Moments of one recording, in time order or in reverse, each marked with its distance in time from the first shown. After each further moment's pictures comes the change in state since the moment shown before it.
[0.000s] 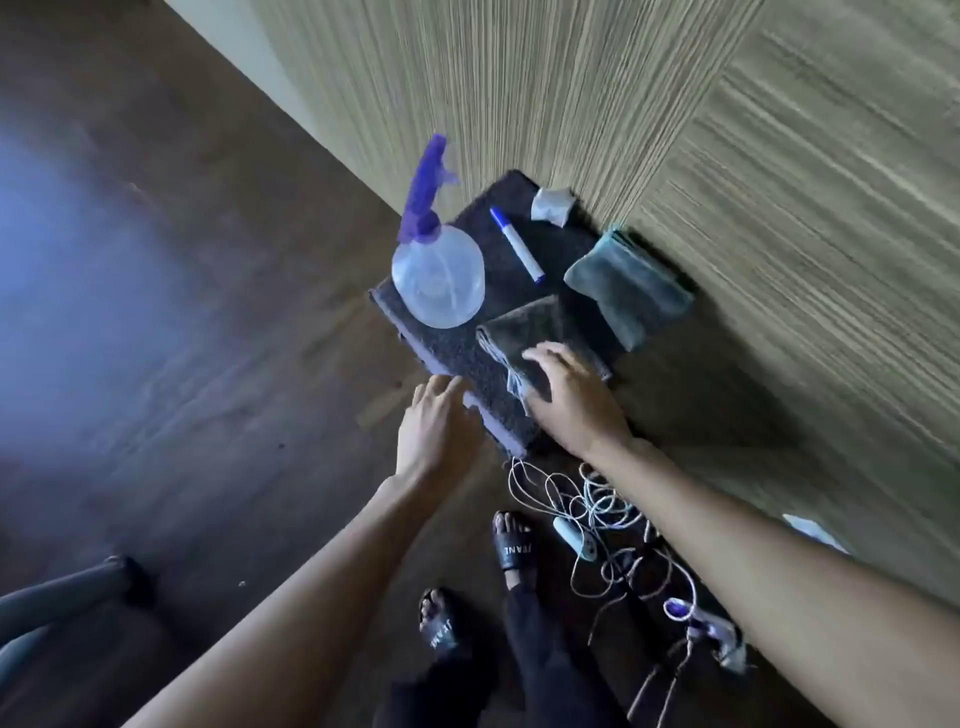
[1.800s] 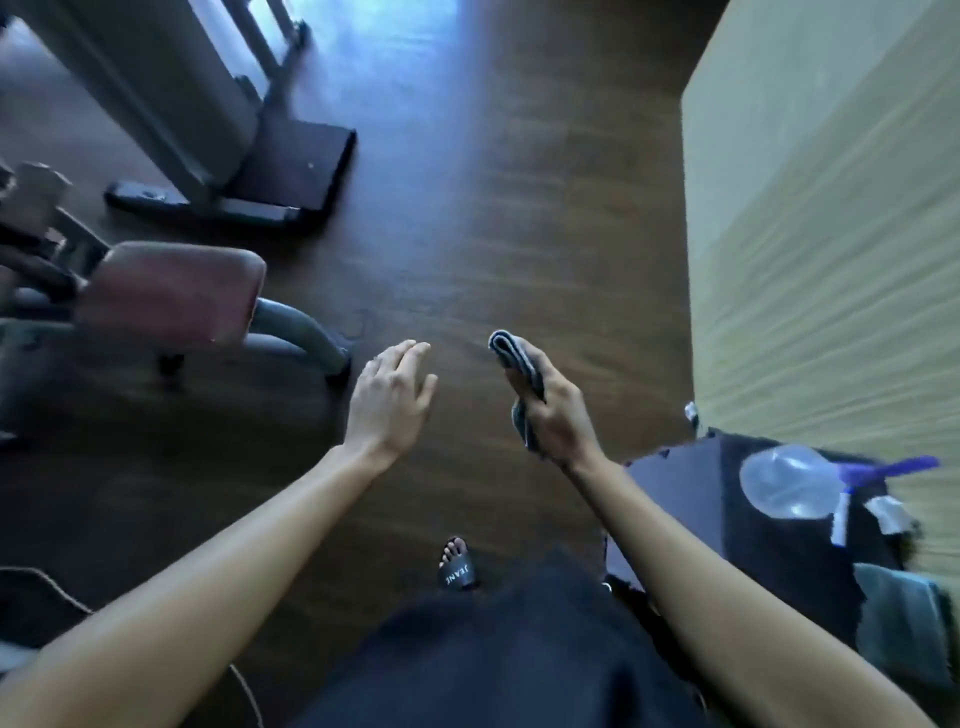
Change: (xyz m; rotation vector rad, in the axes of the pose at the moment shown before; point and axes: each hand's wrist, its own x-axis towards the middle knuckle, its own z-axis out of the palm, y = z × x) left_hand -0.299 -0.309 -0.225 -0.181 0.712 -0.636; right_hand -0.082 -0.456 0.134 0.312 -0.640 -0.547
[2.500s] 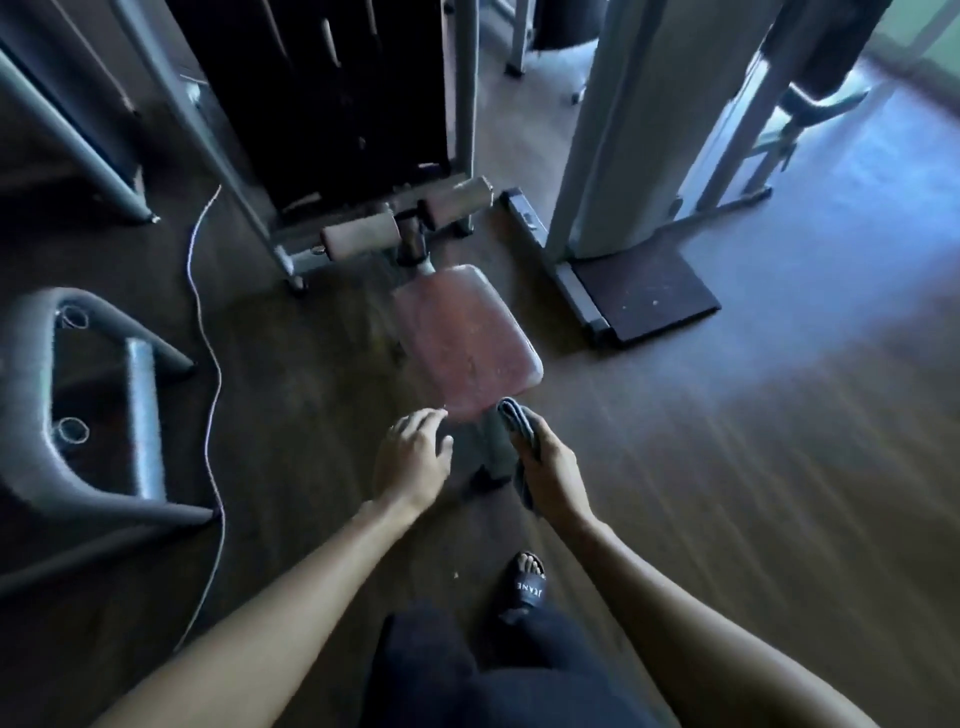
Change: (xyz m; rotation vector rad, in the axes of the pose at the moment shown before) left_hand 0.157 -0.315 -0.083 -0.161 0.473 -0.924; right_hand 0.354 -0.142 0.350 -0.182 -0.840 -0.165
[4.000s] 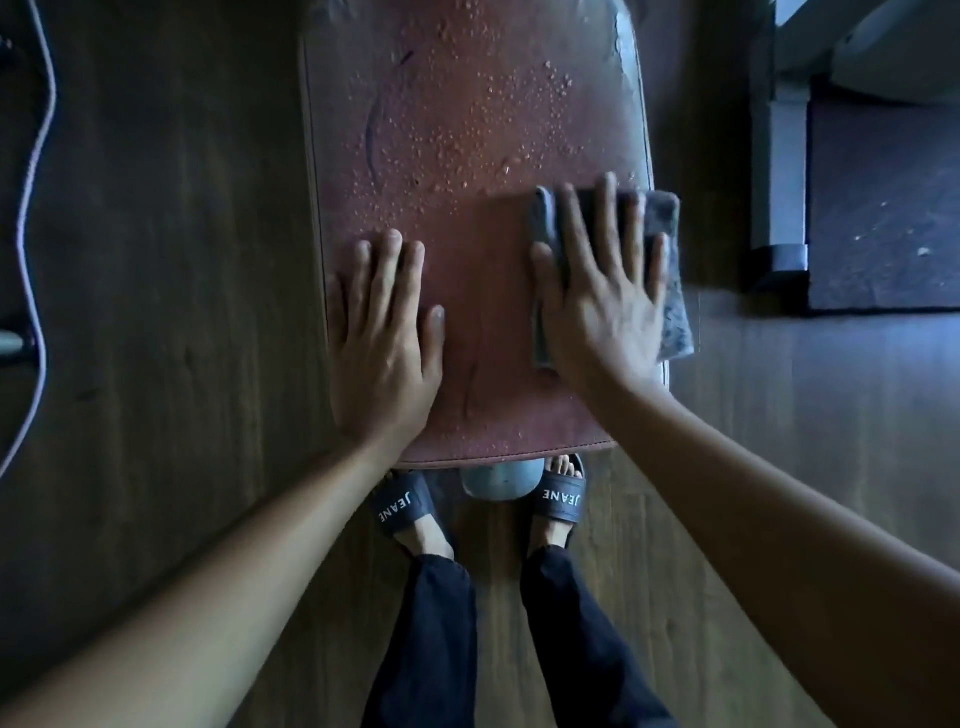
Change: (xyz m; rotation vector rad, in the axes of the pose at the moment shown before) left_hand 0.300 -0.176 0.339 0.271 0.261 -0.275; right_hand 0.502 0.254 0.117 -0.983 -0.113 -0.359
